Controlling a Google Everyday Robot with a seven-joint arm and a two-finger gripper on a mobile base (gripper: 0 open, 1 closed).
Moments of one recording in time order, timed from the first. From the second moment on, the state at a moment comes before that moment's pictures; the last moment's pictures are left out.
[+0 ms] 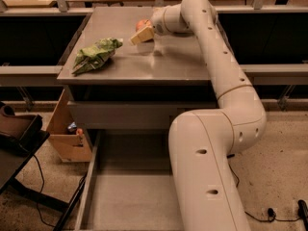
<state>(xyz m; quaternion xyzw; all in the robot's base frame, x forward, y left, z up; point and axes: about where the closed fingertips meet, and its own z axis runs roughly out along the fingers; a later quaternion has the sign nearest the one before) 0.919 0.032 0.884 -0.47 0.69 0.16 0.53</state>
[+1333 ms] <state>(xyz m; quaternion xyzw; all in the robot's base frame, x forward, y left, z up) 0.928 0.034 0.848 -0.44 0.72 0.18 0.51</state>
